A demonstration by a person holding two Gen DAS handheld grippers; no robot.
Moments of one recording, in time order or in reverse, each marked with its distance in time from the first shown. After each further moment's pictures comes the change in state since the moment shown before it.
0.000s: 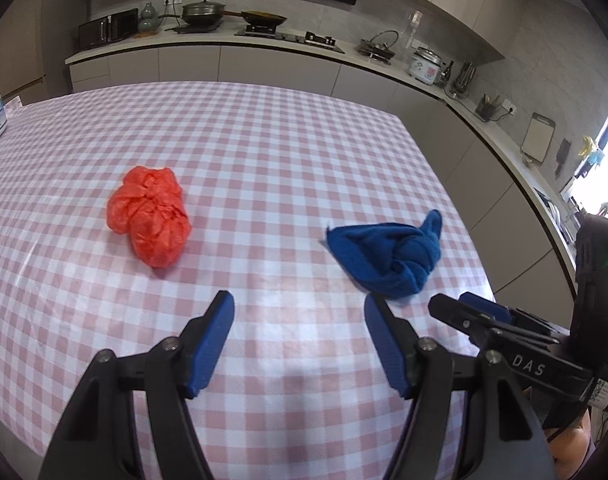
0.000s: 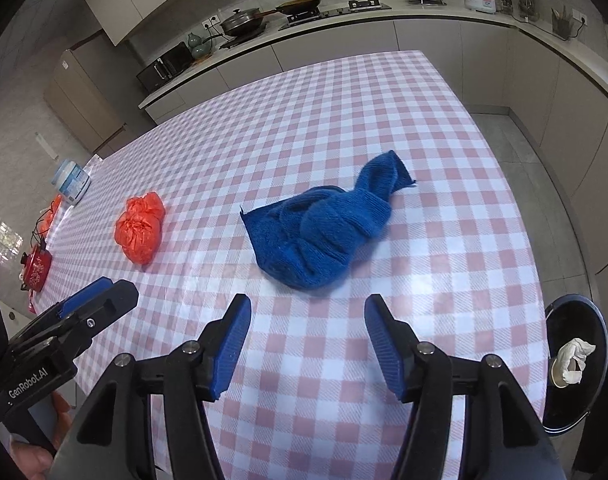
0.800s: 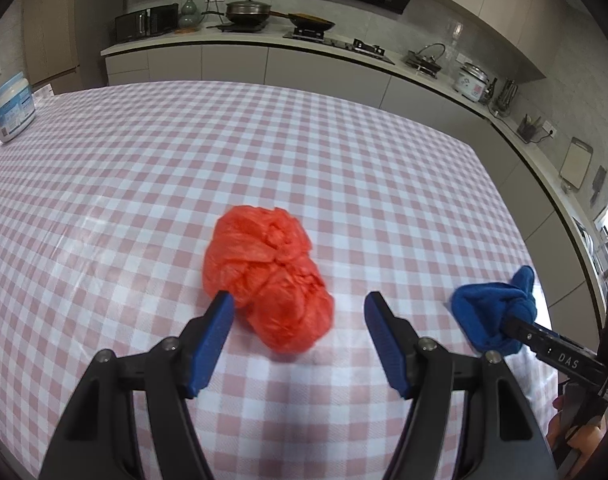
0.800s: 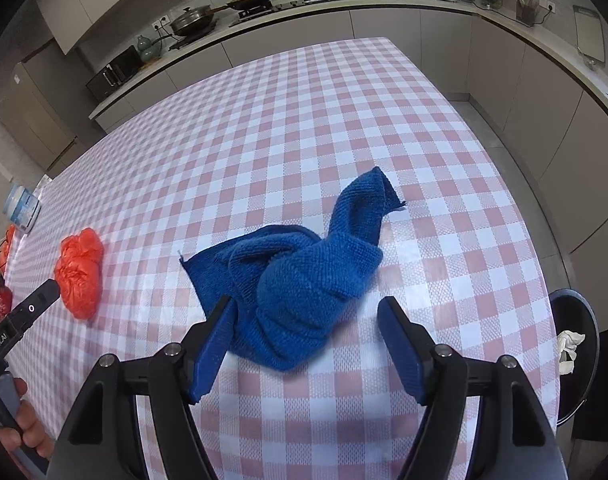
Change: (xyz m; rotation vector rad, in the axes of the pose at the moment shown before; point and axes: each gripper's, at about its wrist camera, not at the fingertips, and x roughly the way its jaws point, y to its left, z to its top) left arm 0.034 0.094 0.047 -0.068 -0.016 0.105; right arm 0.054 -0.007 0.037 0.093 0.023 -0.160
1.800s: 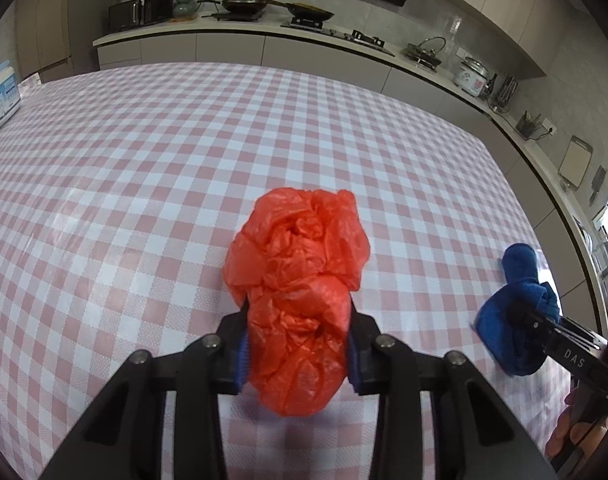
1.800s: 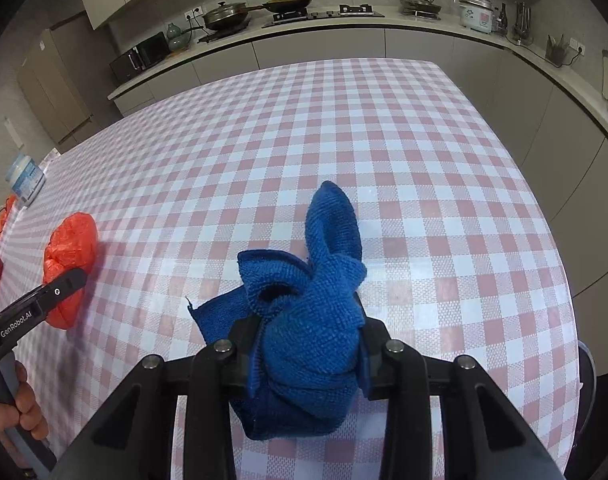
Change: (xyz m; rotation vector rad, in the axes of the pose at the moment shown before) left arm 0.027 0.008 -0.006 0.009 0.021 -0.040; right arm 0.022 0.039 0.009 -0.138 -0.054 0.011
